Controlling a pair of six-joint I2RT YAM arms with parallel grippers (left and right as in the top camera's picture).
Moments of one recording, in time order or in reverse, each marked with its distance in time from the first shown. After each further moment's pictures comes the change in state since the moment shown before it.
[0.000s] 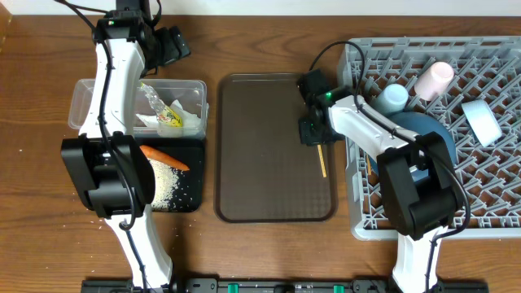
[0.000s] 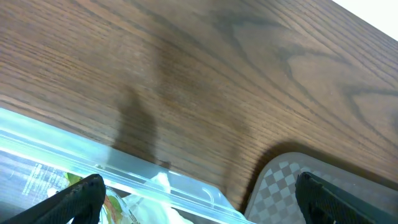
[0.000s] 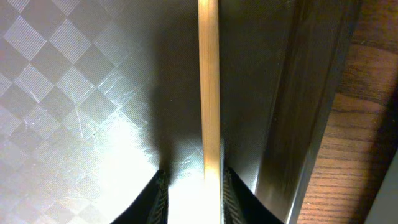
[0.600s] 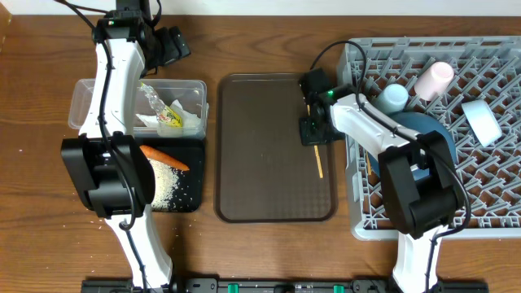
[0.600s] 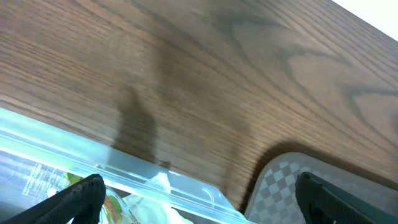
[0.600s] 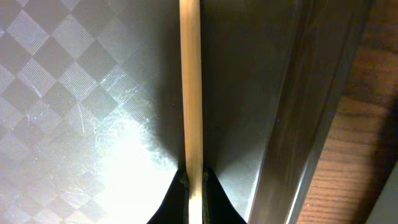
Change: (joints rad) left arm 0.000 0.000 0.000 0.000 0.000 0.000; right arm -0.011 0.008 0.020 -0.019 -0.023 -0.034
